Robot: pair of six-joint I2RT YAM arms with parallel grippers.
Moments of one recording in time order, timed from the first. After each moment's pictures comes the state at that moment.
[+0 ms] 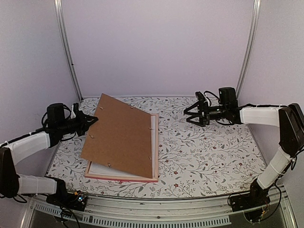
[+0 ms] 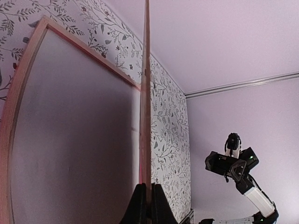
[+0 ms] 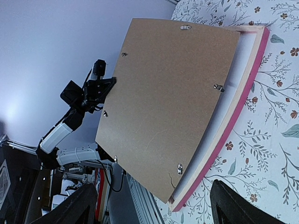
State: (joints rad) left arm -0.06 1.12 0.55 0.15 0.62 -0.96; right arm 0.35 1.64 1.00 0.14 -1.03 0.70
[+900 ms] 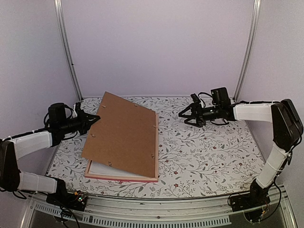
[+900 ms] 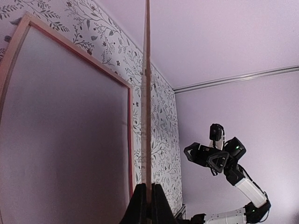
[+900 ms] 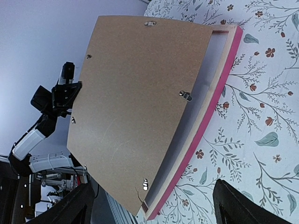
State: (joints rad) left arm -0.06 1.18 0.54 0.28 0.69 -1.00; right arm 0.38 1.72 1.08 0.02 -0.91 0.59
